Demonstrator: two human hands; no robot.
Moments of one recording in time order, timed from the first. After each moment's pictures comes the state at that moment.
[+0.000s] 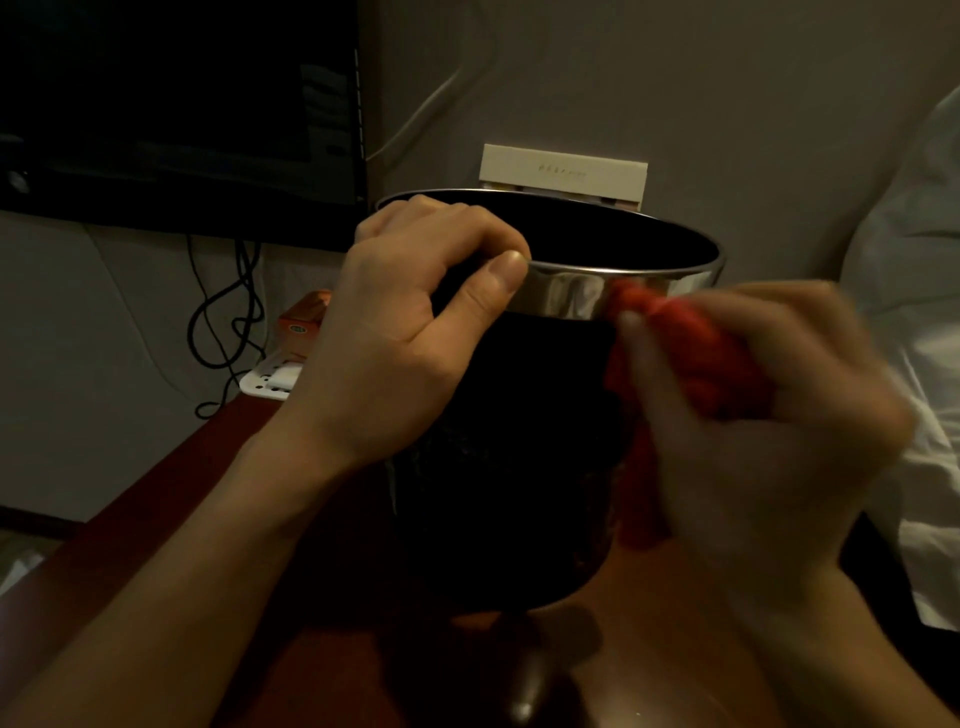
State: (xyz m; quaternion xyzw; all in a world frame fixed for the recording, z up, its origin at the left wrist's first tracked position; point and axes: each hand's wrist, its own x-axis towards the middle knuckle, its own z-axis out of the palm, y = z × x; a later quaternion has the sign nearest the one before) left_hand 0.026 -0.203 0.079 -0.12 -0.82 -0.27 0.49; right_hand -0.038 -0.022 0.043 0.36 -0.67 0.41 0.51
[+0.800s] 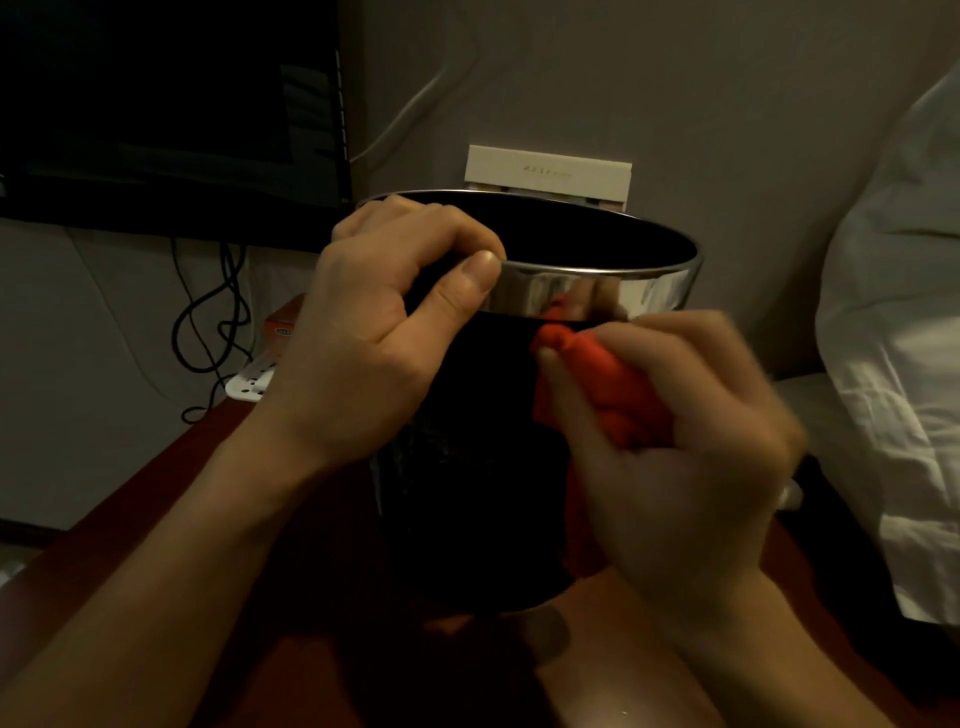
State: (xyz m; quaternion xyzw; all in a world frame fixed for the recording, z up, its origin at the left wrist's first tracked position) left_hand 0.027 -0.205 0.080 -0.12 -0.82 -0.27 0.49; right_hand -0.032 -0.034 0.032 0.40 -0.66 0.42 0.48
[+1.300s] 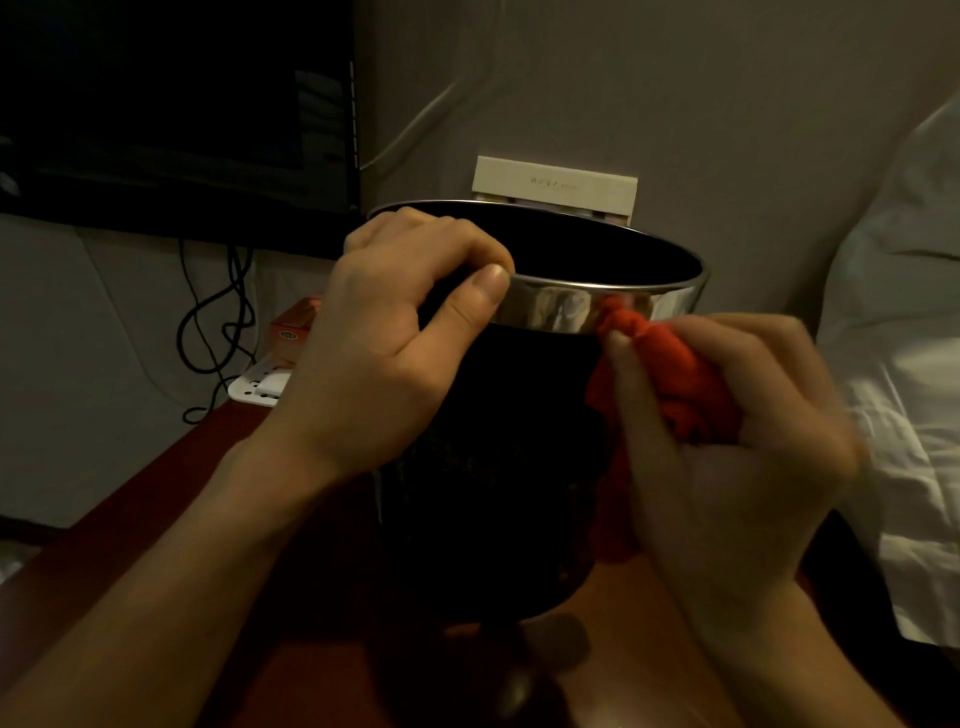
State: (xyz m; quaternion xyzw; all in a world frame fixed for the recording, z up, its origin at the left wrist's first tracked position) left_hand 0.029 -0.202 0.081 -0.10 -0.82 -0.26 0.49; right_hand -0.038 -0.024 0.039 0.35 -0.65 0.44 0.51
